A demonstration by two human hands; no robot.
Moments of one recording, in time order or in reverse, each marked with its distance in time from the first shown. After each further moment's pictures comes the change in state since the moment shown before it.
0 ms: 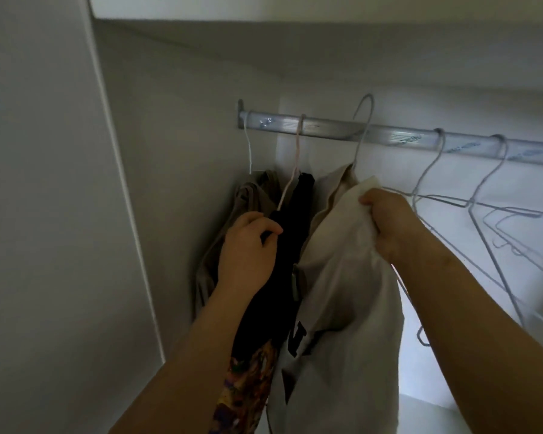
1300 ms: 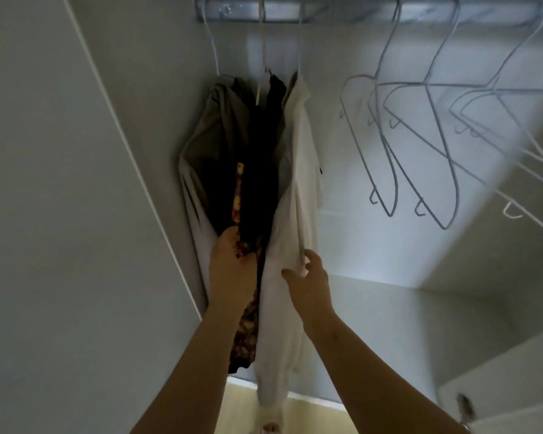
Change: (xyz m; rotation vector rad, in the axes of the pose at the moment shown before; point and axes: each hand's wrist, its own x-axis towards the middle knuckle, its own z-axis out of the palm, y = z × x) left_hand -0.185 -0.018 0.014 -0.222 -0.082 -0.386; right_hand -0.162 0.226 -0.029 -0.424 -0.008 0.152
